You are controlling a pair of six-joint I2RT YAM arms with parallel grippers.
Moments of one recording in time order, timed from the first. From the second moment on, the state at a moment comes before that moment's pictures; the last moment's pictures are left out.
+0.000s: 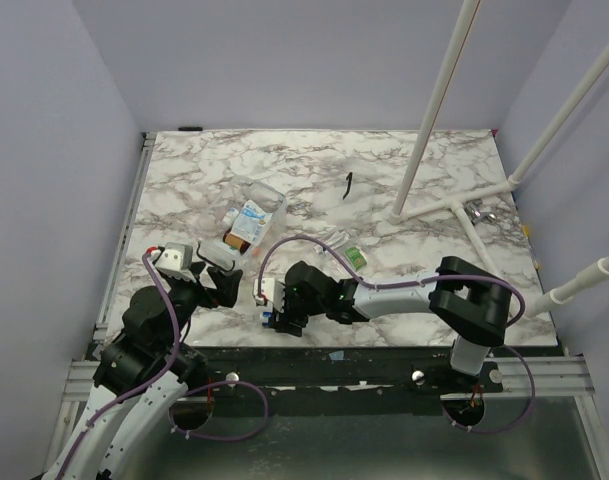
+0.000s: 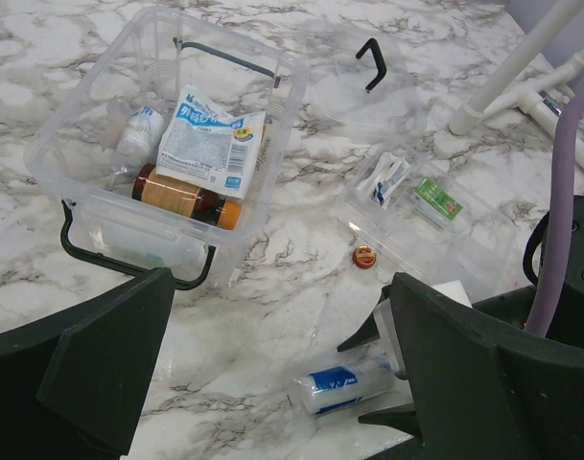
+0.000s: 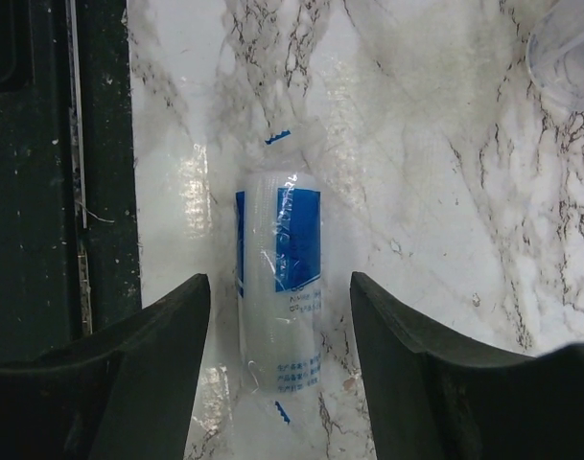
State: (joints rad) left arm -0.54 0.16 0.57 -0.57 -0.15 -0.31; right arm 1.17 1.78 0.92 0.16 -0.26 -0.27
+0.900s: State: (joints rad) left arm -0.54 0.16 0.57 -0.57 -0.15 -0.31; right arm 1.17 1.57 0.84 0.16 -0.07 -0.19
